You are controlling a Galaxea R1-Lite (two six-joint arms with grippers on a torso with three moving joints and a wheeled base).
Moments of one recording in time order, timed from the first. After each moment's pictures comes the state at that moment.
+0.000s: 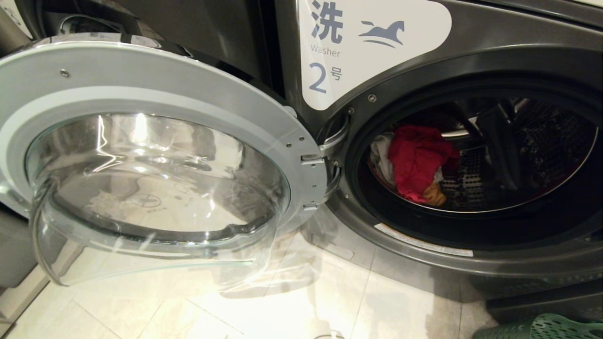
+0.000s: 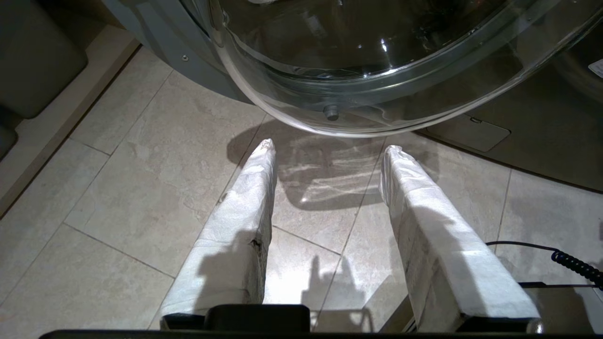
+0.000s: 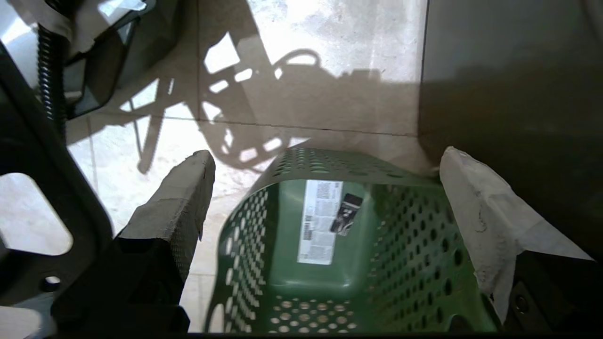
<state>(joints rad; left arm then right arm) 0.00 0.00 0.00 0.00 -0.01 0.04 -1.12 1.81 -0.19 0.03 0.71 -2.44</state>
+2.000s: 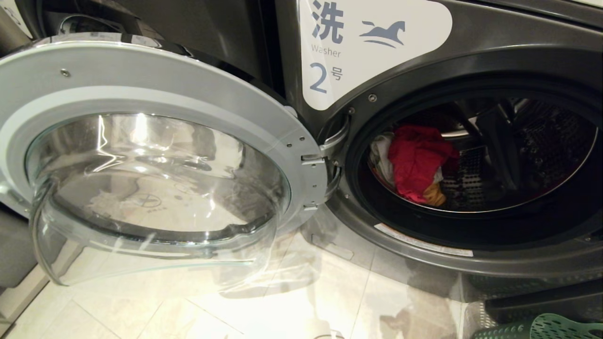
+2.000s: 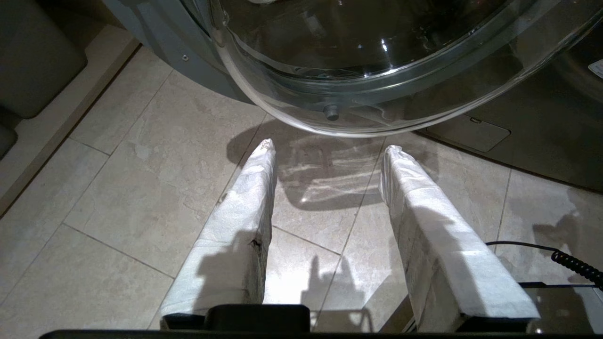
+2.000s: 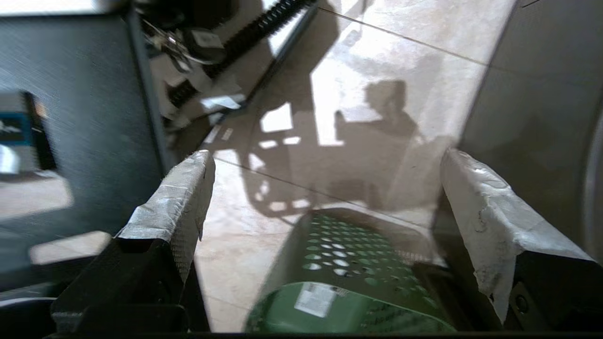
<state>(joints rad) 0.00 0.00 0.00 0.00 -0.01 0.04 0.00 1.23 -0.01 -0.13 0.45 -1.39</state>
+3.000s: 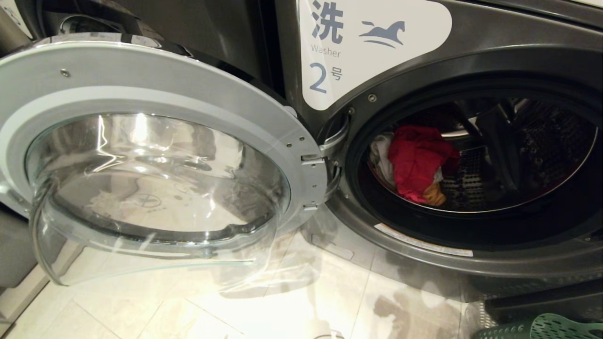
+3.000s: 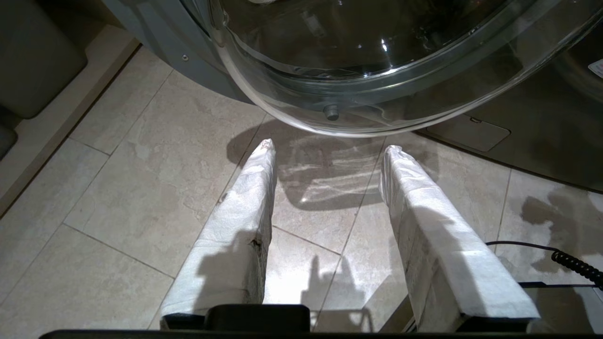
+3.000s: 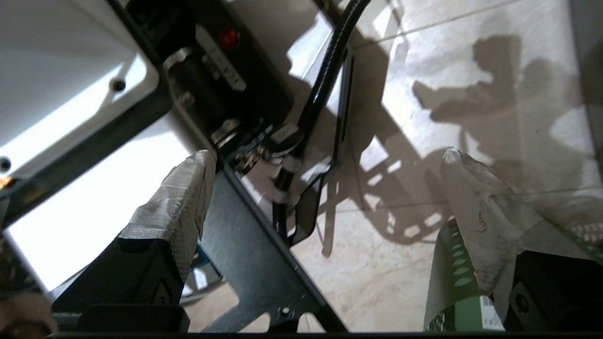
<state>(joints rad) 0.00 0.00 0.00 0.00 -0.01 0.04 0.34 1.05 -0.06 -0.11 0.38 -0.47</state>
